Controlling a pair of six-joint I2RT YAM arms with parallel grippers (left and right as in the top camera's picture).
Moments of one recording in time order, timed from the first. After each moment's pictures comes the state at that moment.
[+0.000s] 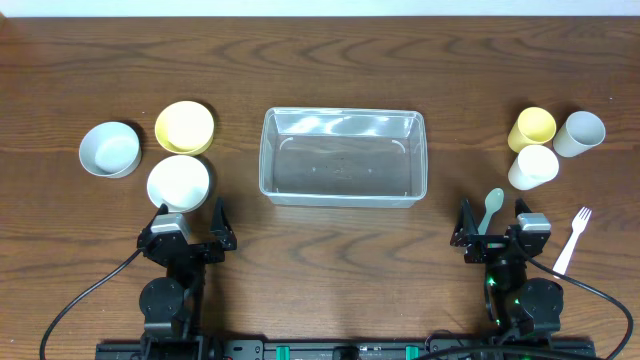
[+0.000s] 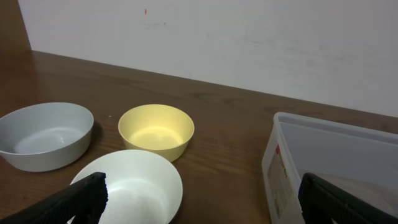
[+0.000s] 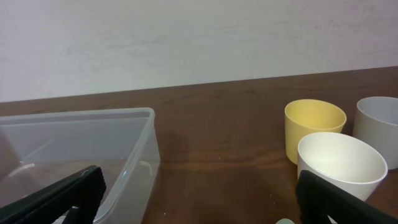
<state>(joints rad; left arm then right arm) -0.01 0.01 0.02 -0.12 -0.04 -0.18 0.06 0.01 0.01 -0.07 0.00 0.17</state>
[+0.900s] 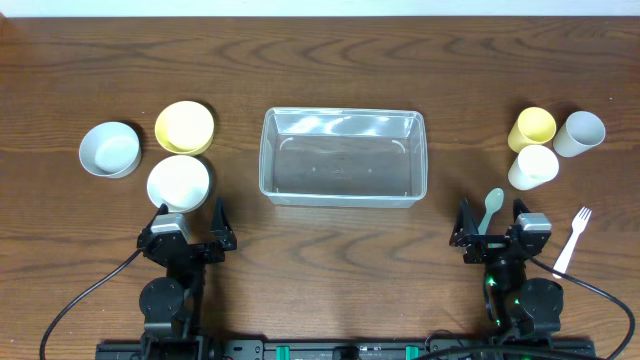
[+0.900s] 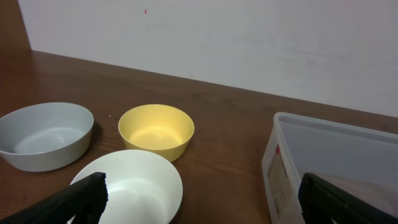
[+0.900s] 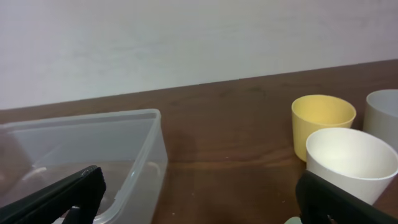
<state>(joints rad) -0.01 0.01 0.02 -0.12 -0.04 -0.18 0.06 0.01 0.01 -0.07 -0.02 0.23</state>
